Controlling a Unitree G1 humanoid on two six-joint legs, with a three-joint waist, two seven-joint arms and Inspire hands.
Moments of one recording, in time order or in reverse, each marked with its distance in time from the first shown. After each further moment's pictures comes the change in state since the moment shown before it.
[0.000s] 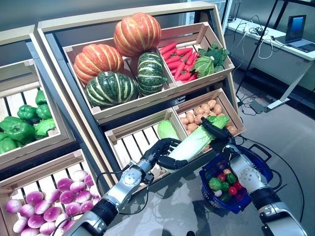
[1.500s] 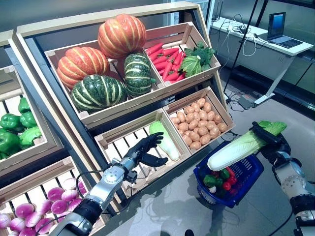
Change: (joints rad) left arm 0.032 0.129 0.117 0.004 -0.053 0.007 -0.102; right arm 0.107 -0.265 -0.248 0.160 -0.120 -0.035 -0.001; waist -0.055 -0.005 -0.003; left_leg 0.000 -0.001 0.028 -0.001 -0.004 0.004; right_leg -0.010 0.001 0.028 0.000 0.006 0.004
